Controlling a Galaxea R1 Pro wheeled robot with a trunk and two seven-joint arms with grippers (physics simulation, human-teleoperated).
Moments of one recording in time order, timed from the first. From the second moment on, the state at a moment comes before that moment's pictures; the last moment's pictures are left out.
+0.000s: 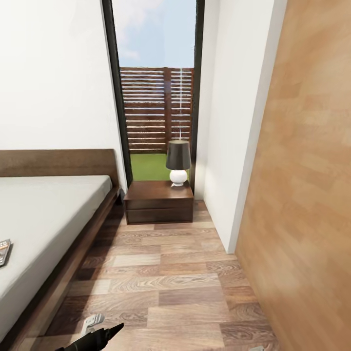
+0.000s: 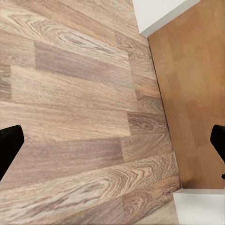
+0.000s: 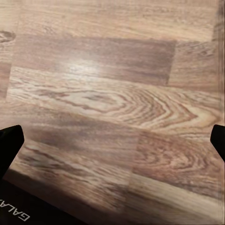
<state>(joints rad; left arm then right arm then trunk) -0.48 0.20 0.47 -0.06 -0.05 -0.03 -0.93 -0.40 -0.13 -0.05 -0.11 0.12 0.02 0.57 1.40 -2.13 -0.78</state>
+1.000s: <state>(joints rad) -0.48 0.20 0.47 -0.06 -0.05 -0.03 -0.92 -0.39 -0.13 -0.05 -0.11 0.12 0.02 0.57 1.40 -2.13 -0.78</state>
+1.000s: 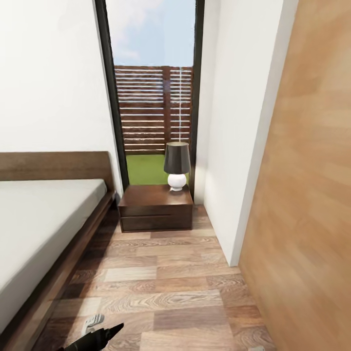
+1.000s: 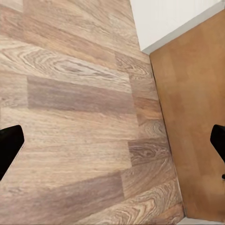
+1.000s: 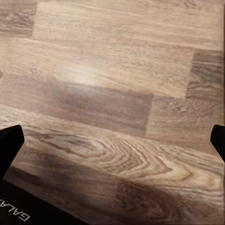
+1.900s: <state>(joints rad) -0.48 0.20 0.47 -0.06 -0.05 -0.03 -0.92 -0.39 -0.13 -0.05 -0.11 0.12 0.02 0.57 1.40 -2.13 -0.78</state>
